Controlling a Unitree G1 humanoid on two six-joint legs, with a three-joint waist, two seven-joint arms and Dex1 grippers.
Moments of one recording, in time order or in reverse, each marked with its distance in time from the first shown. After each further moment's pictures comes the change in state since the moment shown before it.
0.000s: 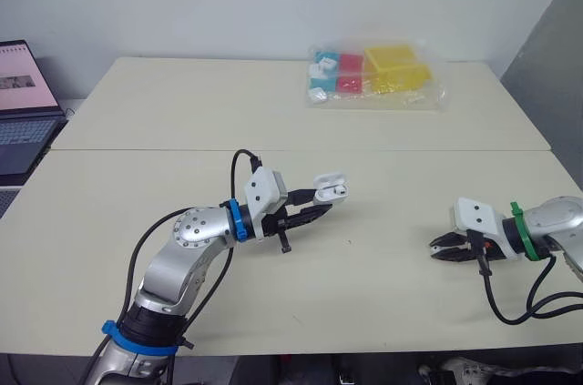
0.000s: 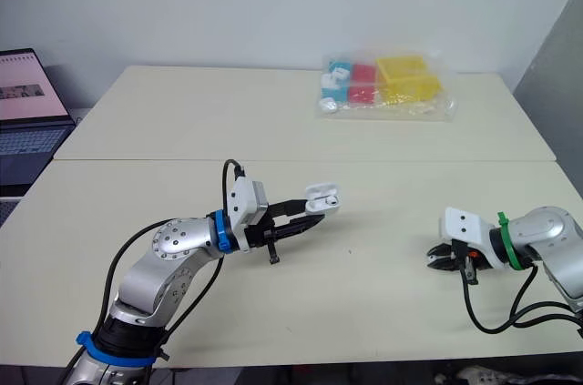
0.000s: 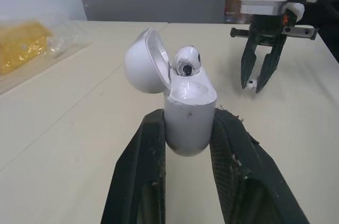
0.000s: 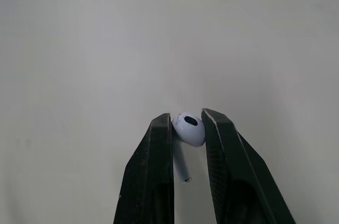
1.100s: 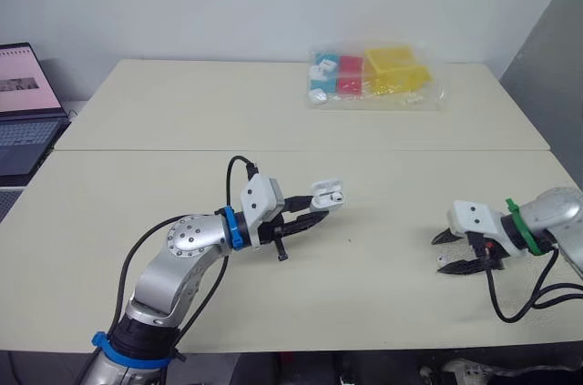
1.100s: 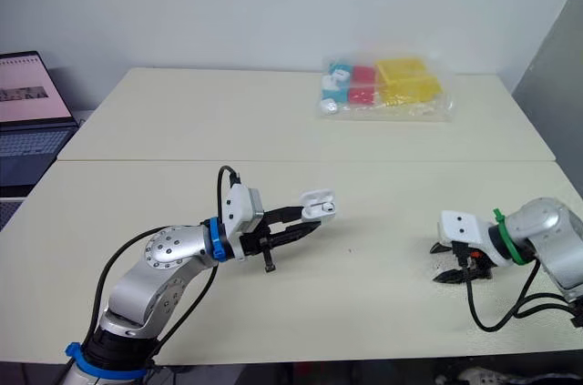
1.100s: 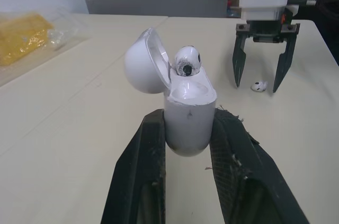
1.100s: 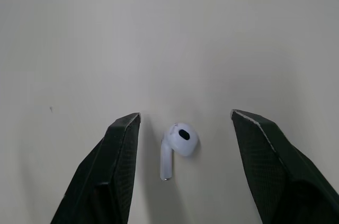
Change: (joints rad) left arm 0.036 0.012 0.009 -0.043 -0.006 0.024 0.023; right arm -0.057 -0.009 -0.043 -0.062 -0.047 0.115 0.102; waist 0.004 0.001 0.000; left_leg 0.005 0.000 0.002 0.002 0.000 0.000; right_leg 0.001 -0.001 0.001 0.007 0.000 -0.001
